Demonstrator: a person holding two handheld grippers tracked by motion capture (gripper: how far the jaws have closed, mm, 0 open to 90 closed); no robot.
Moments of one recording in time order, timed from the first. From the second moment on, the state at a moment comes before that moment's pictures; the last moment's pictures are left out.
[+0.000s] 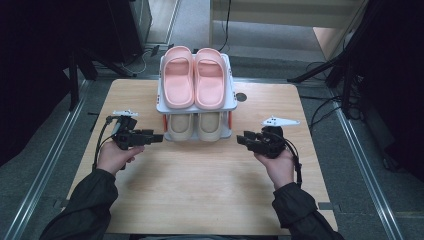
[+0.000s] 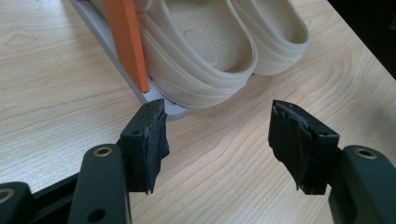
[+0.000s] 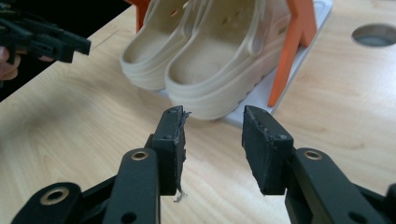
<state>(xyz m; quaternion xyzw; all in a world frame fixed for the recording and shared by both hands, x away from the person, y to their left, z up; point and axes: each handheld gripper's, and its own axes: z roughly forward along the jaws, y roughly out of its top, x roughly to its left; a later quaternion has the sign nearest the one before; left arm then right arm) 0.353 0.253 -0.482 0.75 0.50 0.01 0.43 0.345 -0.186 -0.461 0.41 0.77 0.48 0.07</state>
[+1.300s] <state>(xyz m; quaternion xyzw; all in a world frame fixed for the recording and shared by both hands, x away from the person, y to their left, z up) 0.342 0.209 -0.485 0.79 0.45 0.00 0.41 0.327 -0.177 -0.485 0.40 0.79 0.47 0.06</state>
